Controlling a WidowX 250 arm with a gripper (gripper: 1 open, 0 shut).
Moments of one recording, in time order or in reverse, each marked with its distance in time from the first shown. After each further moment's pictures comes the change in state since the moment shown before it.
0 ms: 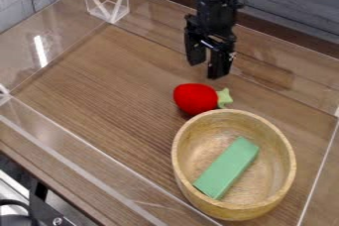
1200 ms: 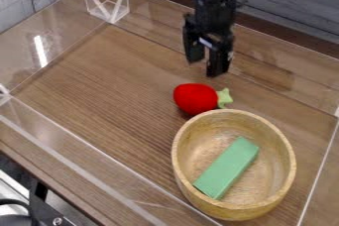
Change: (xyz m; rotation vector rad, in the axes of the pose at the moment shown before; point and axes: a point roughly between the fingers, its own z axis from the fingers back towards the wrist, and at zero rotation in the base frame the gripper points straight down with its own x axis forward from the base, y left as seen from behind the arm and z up) arm -0.004 0.003 0.022 0.043 -0.072 0.015
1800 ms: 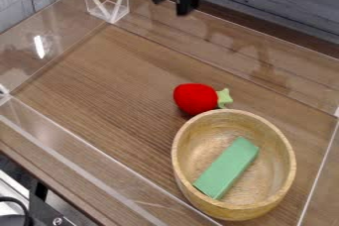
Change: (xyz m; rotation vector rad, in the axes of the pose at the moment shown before) arm -0.037 0.060 0.074 0.118 -0.119 0.263
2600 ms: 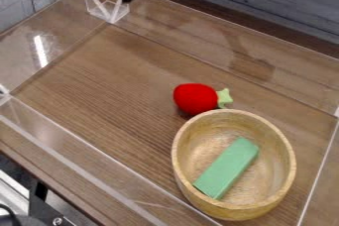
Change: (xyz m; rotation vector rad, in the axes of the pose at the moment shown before) arm 0.005 0.116 -0.036 0.047 0.017 0.133
